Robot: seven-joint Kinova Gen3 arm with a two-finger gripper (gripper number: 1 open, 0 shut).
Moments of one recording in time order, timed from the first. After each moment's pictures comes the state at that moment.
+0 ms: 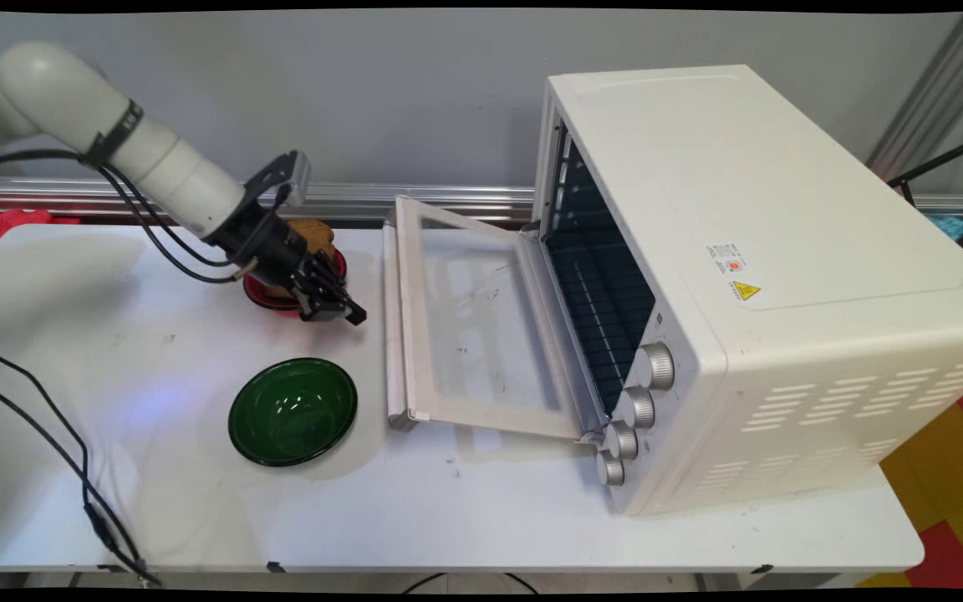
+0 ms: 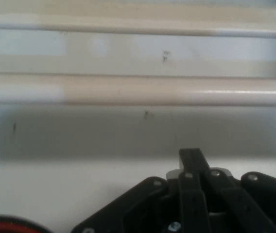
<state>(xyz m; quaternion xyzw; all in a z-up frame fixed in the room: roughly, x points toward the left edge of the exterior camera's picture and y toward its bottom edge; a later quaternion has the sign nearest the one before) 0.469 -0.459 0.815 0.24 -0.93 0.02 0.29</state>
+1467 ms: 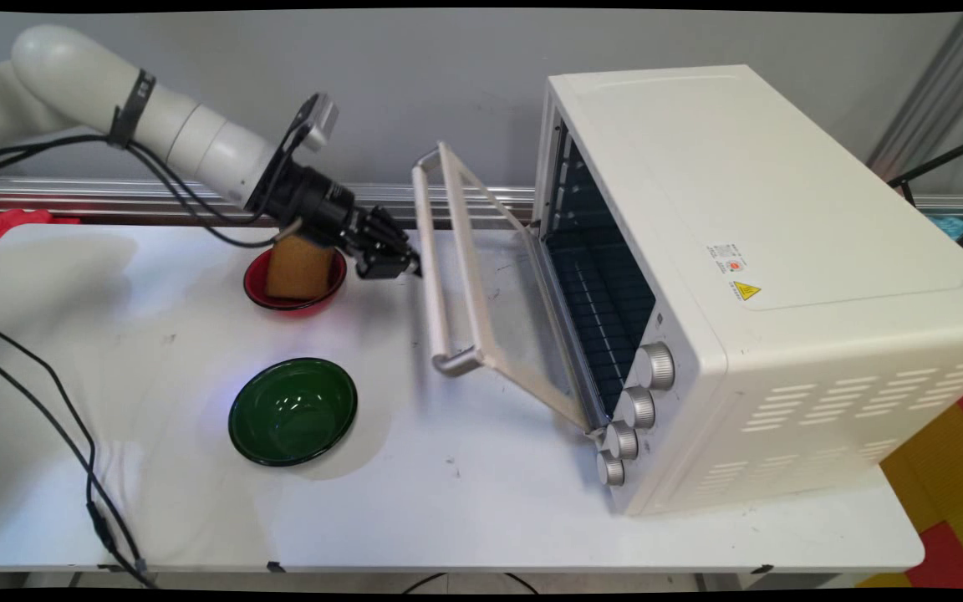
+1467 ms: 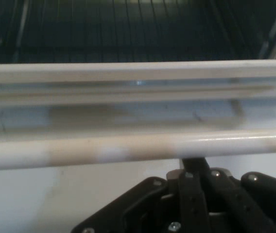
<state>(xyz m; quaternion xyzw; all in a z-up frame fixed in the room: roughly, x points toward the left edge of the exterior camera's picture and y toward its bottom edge) 0.429 -0.478 0.848 0.19 -0.88 0.04 0.43</state>
